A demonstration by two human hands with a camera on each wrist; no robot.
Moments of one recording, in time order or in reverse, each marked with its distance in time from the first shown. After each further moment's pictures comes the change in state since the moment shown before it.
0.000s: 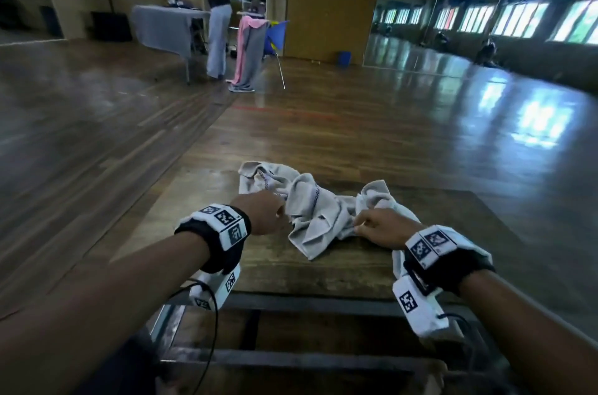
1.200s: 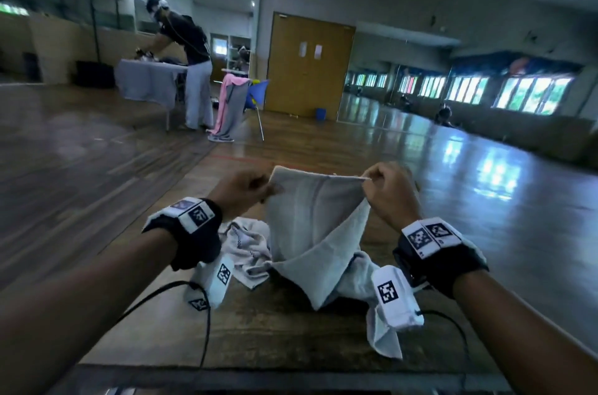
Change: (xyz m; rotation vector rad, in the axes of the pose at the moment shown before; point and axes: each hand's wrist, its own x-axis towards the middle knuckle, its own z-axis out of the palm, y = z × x) left_hand 0.004 0.005 -0.120 -0.702 0.586 0.188; right_hand -0.015 -0.019 -0.126 0.265 0.934 -0.094
